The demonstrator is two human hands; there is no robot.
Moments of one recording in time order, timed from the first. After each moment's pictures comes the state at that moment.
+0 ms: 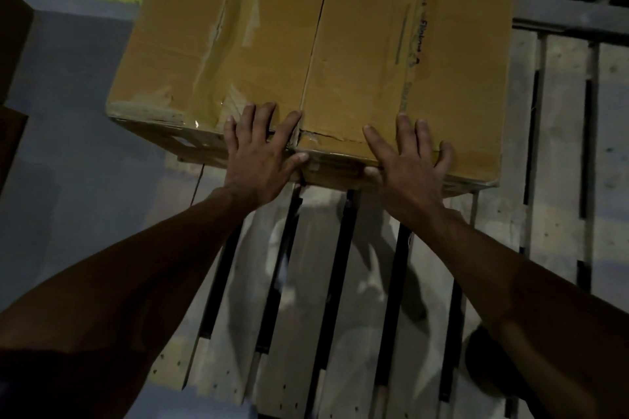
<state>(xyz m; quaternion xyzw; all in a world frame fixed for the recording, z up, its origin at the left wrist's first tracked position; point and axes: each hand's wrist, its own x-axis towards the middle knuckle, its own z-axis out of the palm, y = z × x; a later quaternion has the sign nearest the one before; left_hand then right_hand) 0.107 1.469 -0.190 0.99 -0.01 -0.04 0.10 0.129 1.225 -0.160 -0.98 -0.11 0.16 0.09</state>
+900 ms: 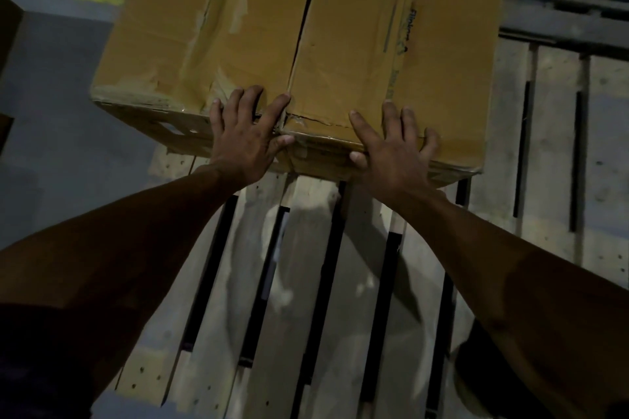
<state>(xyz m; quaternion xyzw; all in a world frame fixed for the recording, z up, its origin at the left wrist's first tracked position) 0.155 1.474 -0.189 1.00 -0.01 -0.03 0.06 0.176 1.227 -0.160 -0.97 -0.13 0.17 0.08</state>
